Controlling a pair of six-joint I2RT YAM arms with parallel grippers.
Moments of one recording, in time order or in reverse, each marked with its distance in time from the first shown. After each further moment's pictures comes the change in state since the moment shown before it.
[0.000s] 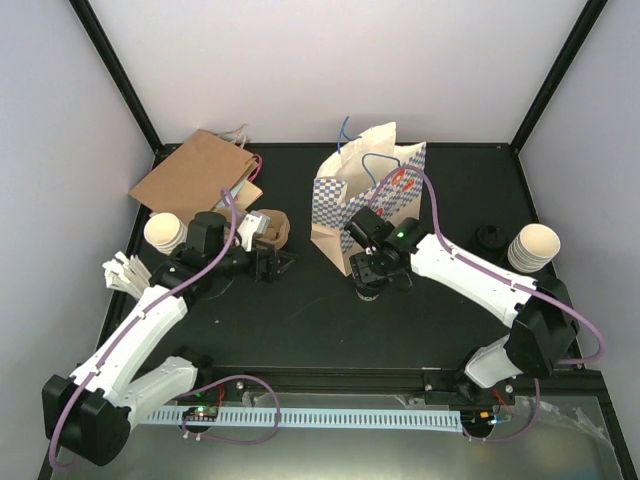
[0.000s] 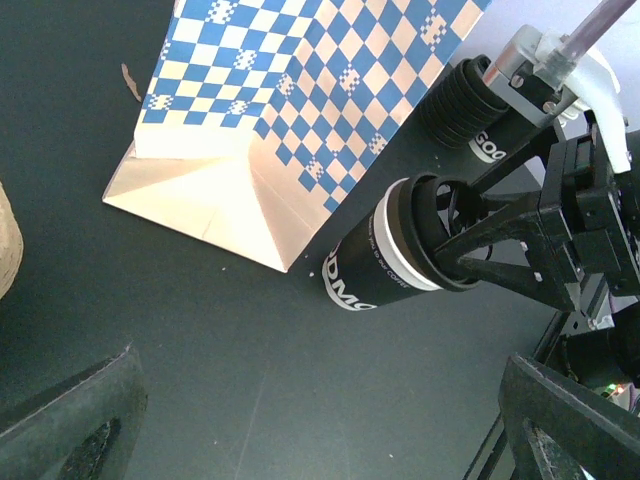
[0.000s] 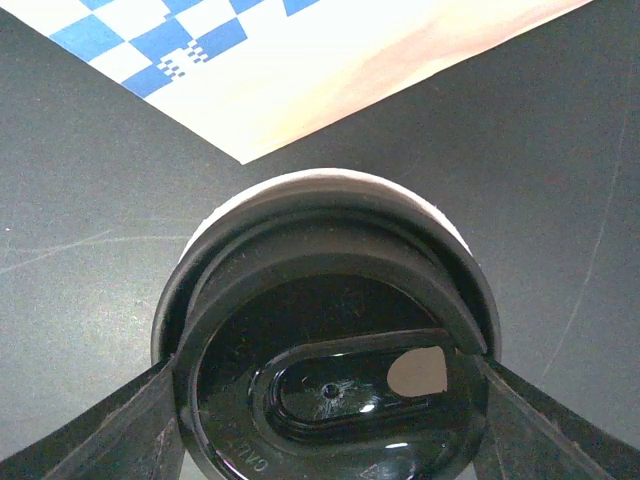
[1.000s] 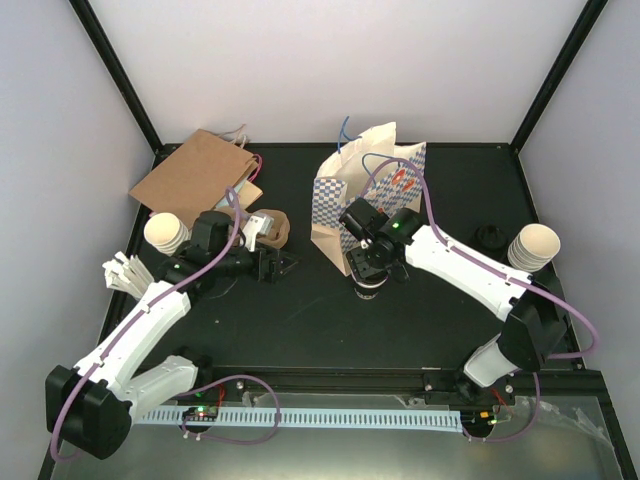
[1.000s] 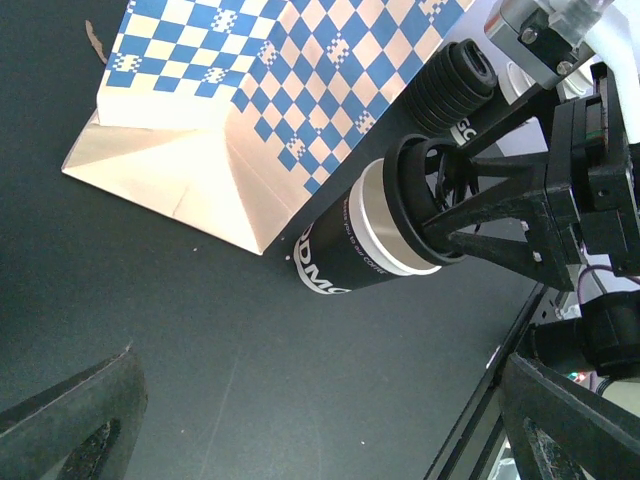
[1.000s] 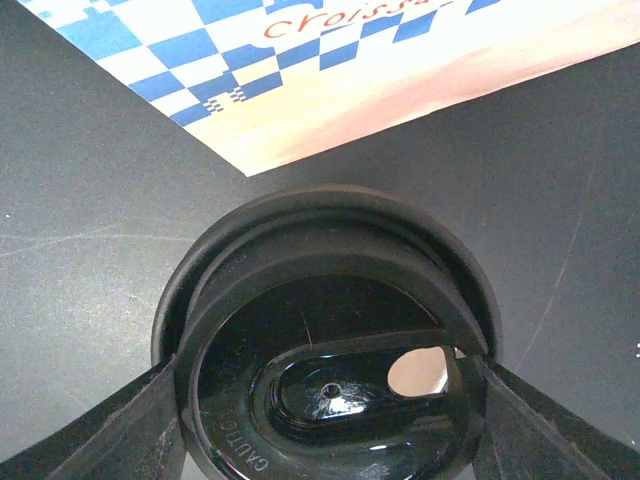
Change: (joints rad) left arm -0.014 0.042 0.000 0.002 0.047 -0.043; right arm 0.000 0.051 0.109 -0.072 0.021 -0.111
